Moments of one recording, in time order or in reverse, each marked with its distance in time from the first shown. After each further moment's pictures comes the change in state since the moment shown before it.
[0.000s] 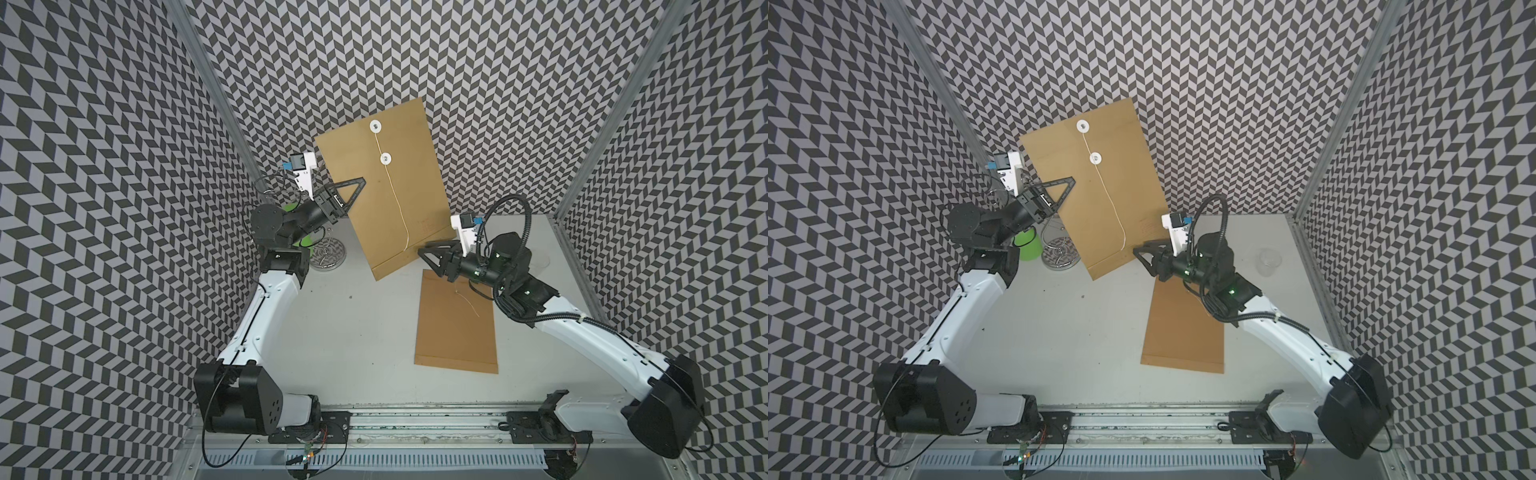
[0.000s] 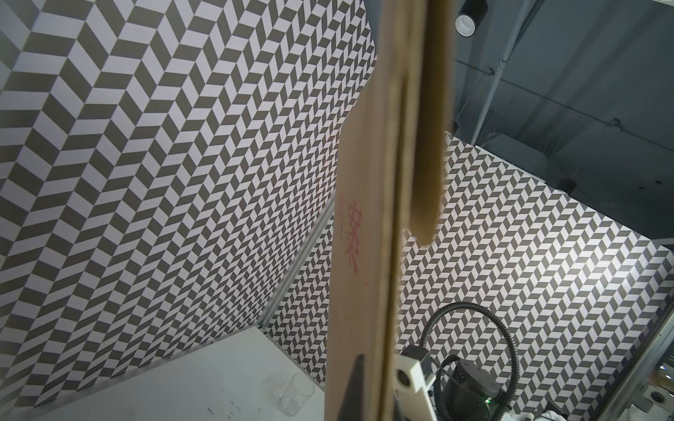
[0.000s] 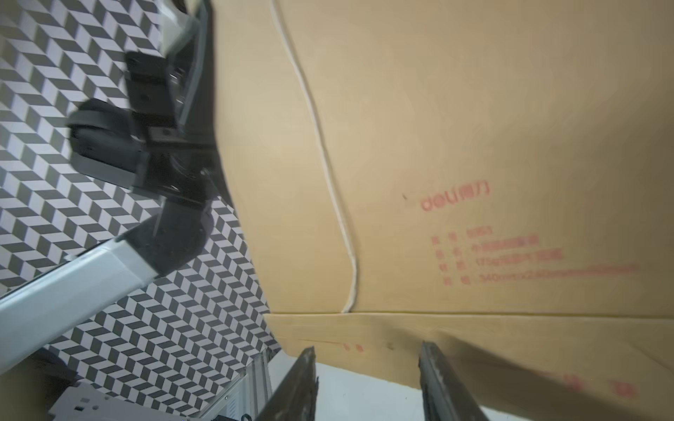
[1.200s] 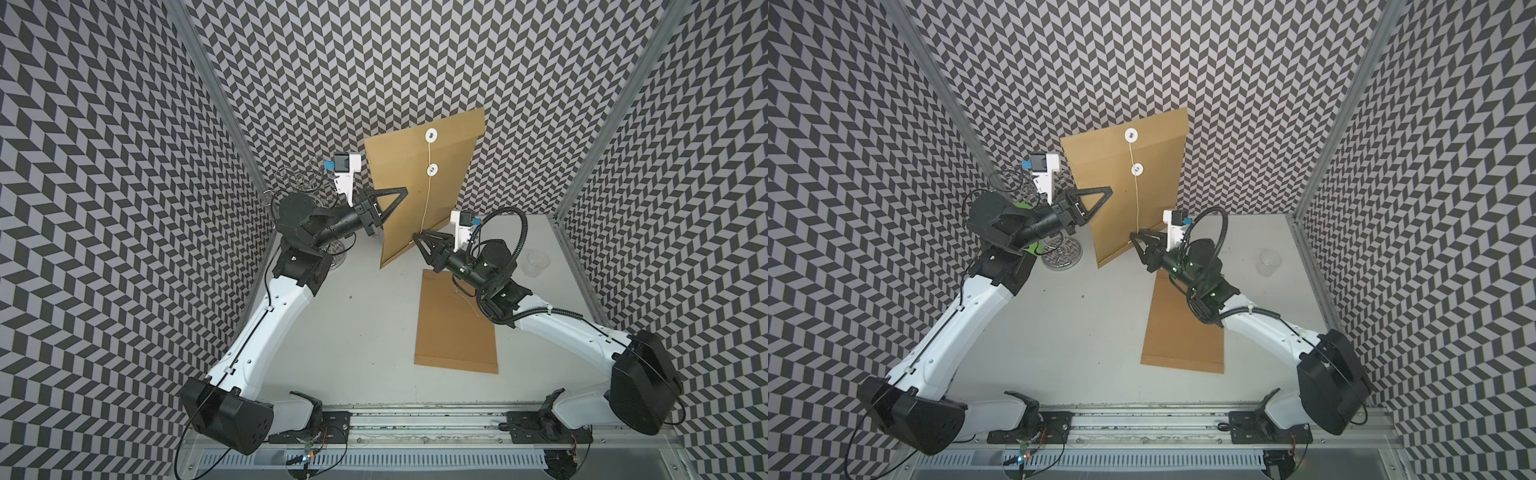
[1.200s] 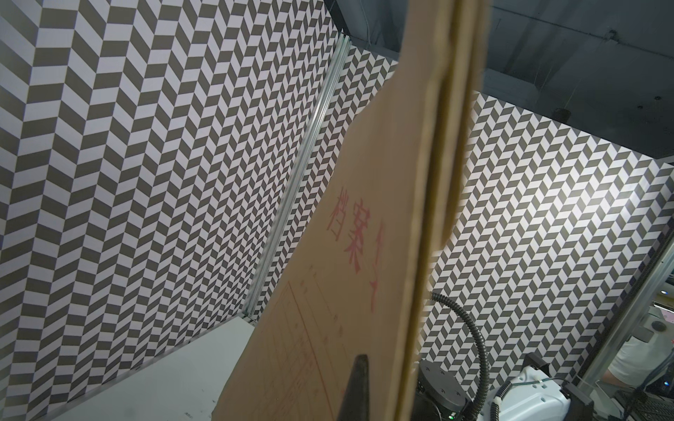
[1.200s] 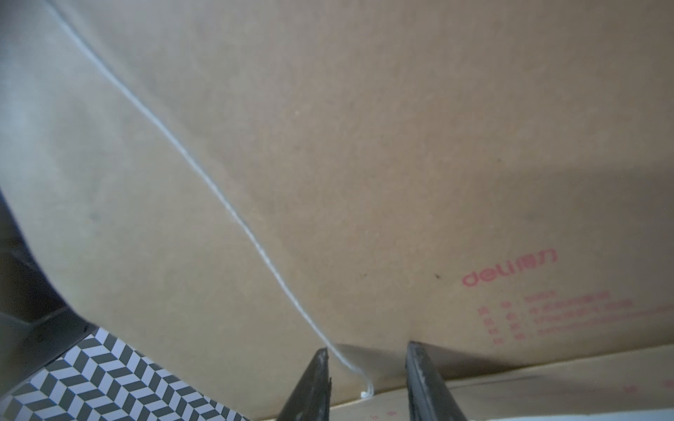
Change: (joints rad) left arm -0.277 -0.058 0.129 -0.394 -0.110 0.375; right arm 0.043 0.116 -0.051 0.391 0.213 0.082
